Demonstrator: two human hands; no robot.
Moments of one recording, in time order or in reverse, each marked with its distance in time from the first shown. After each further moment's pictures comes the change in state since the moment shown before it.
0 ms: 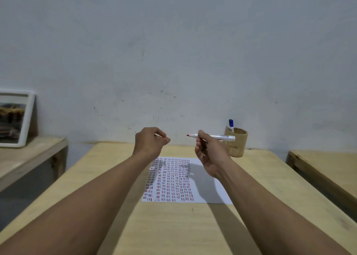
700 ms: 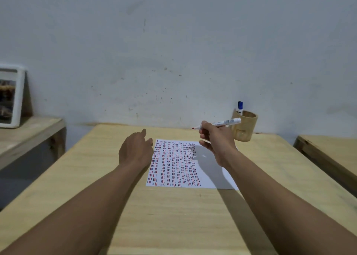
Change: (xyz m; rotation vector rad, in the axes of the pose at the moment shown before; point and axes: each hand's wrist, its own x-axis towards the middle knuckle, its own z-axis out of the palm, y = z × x) left_hand -0.016 -0.075 -0.002 0.538 0.051 -0.085; right_hand 0.029 0.023 -0.014 -0.405 0.066 -0.184
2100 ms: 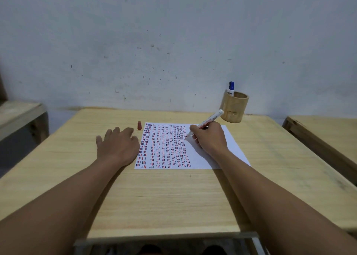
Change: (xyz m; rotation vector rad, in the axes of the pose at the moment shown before) left_hand -0.013 -0.032 0.006 0.308 -0.206 0.039; right_hand 0.005 0.051 -0.025 -0.621 0.074 -0.151
